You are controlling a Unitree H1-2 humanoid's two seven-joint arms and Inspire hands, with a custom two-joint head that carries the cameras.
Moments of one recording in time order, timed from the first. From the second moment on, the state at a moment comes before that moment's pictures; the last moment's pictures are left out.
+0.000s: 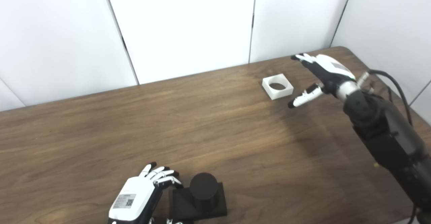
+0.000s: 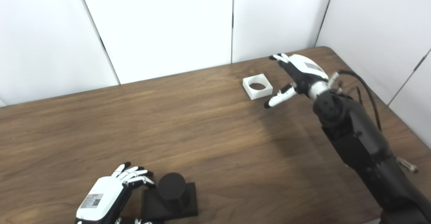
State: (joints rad) left arm 0.11 0.34 -0.45 -0.34 0.88 0.00 -0.20; right arm -0.32 -0.67 0.08 -0.11 -0.61 0.46 0.35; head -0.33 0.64
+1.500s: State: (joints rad) left arm 0.13 0.34 -0.45 -0.36 0.89 0.01 -0.20; right arm -0.66 -0.61 0.39 0.39 -0.81 0.42 0.40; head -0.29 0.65
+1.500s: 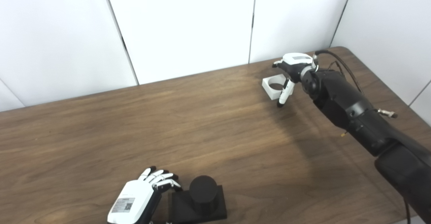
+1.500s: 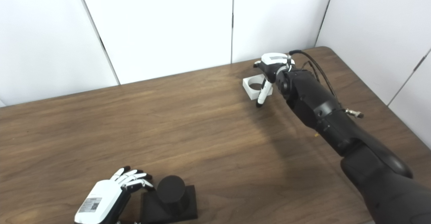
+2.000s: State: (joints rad) left arm 0.13 0.34 -0.46 -0.38 0.89 0.03 -0.22; right arm -0.66 -0.62 0.39 0.39 -0.81 0.38 0.39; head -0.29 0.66
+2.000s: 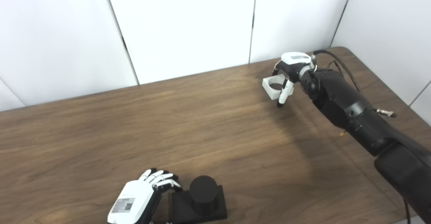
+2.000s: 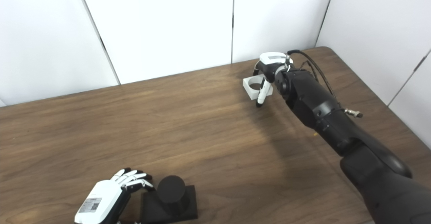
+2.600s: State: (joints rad) left arm 0.13 0.34 -0.46 -0.39 0.90 0.03 -0.23; right arm -0.63 -0.62 0.36 0.38 -0.79 0.33 0.35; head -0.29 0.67
